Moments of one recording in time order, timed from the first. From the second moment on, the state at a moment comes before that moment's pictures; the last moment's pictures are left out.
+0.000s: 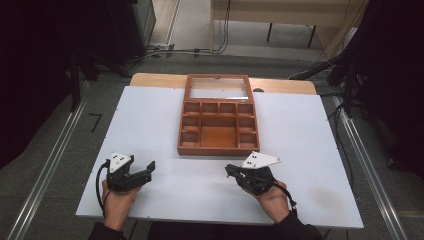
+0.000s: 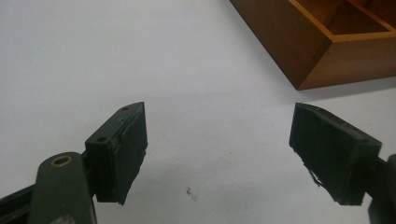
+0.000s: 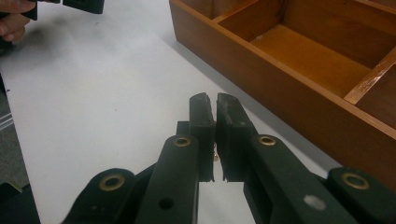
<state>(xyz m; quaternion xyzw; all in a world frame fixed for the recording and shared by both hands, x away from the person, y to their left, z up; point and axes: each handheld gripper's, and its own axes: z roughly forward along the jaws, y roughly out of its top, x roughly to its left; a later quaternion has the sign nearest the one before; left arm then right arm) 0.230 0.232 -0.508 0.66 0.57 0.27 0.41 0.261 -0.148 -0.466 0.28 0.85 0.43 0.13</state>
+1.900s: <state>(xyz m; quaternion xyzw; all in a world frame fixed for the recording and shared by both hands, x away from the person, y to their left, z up) 0.230 0.233 -0.508 0.66 0.57 0.27 0.42 0.304 -0.119 -0.445 0.28 0.83 0.46 0.14</state>
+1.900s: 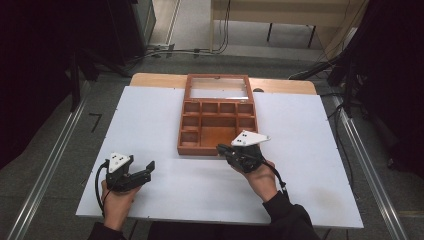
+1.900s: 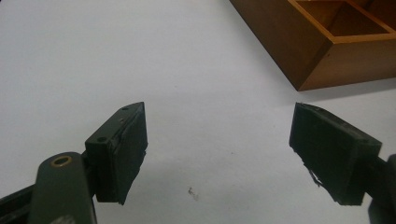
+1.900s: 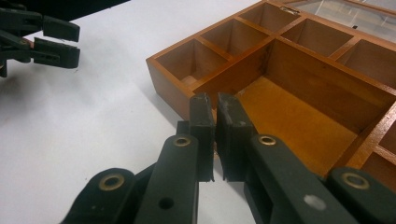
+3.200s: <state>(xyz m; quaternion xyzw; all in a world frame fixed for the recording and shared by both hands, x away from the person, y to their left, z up) 0.229 0.235 -0.507 0.65 0.57 0.27 0.42 0.343 -0.111 -0.448 0.33 0.81 0.46 0.15</state>
